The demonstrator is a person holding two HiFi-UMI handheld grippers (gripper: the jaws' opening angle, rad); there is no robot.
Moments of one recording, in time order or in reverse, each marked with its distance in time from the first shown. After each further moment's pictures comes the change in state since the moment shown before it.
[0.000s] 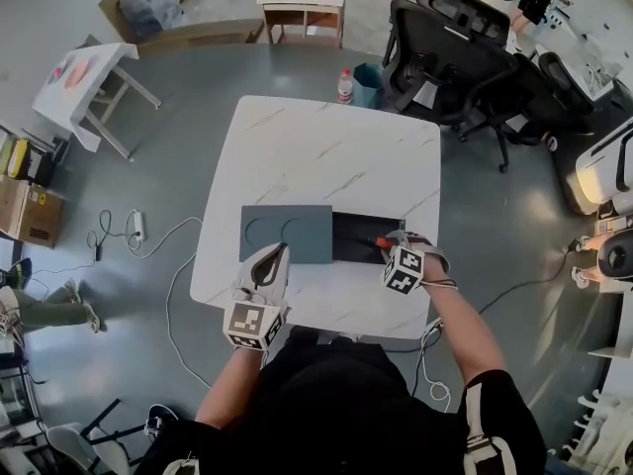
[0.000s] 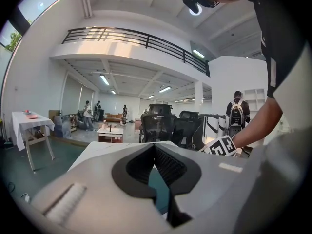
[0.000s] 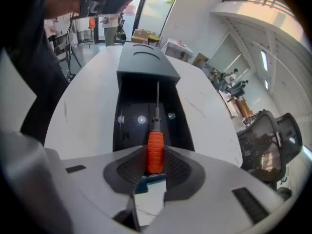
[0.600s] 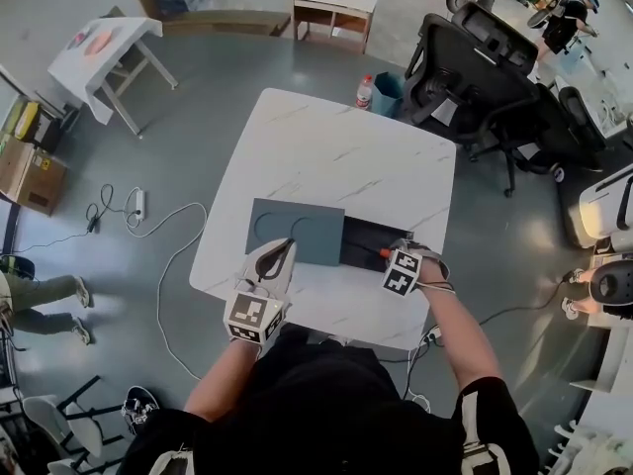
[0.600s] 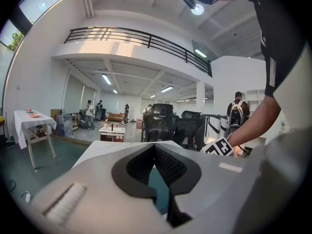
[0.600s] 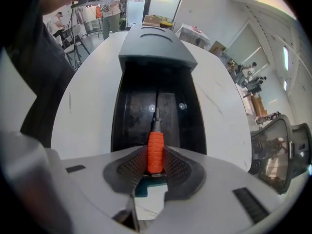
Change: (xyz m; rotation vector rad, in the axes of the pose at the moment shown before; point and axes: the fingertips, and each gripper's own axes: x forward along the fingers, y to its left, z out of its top) left arm -0.004 0.015 0.001 -0.016 0.007 0.015; right arm 0.016 0.008 0.002 -0.088 0.122 0.128
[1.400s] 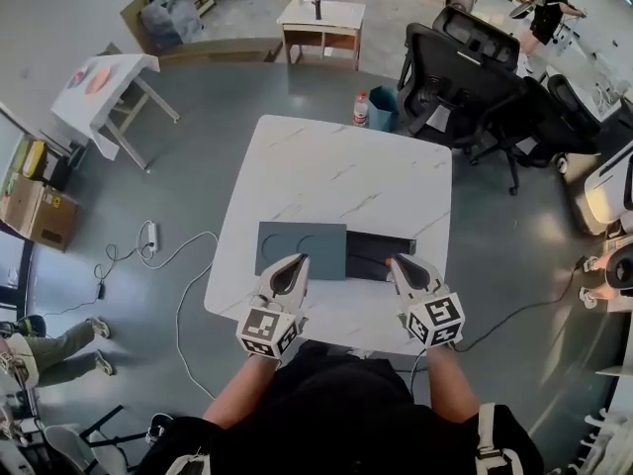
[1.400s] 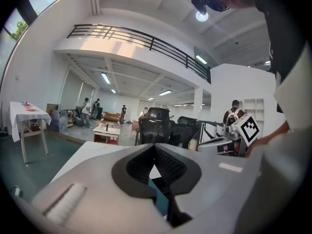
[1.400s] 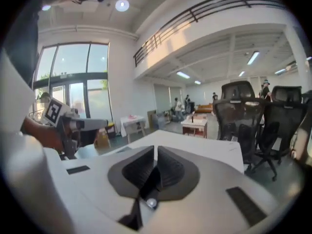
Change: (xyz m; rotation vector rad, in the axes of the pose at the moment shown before) left arm 0.007 -0.019 0.023 -0.061 -0.033 -0.051; right arm -0.208 -0.033 0.057 0.888 -0.983 -0.324
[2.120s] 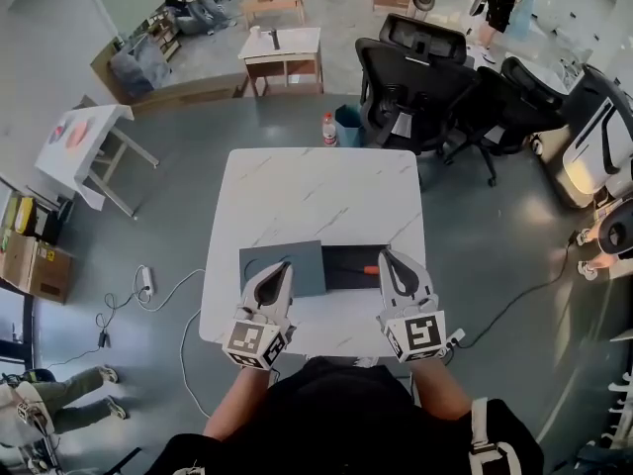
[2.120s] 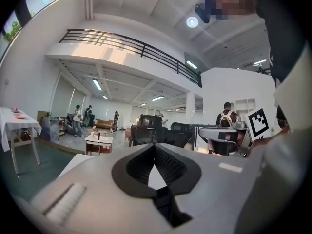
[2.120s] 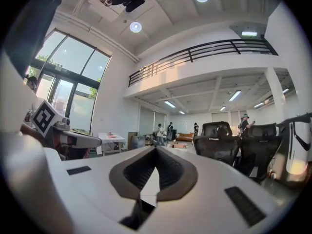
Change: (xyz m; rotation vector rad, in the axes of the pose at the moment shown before) left arm 0.009 -0.029 0.045 0.057 -0.072 -0.075; right arm -0.058 0.001 0.090 -0.127 -0.304 -0.266
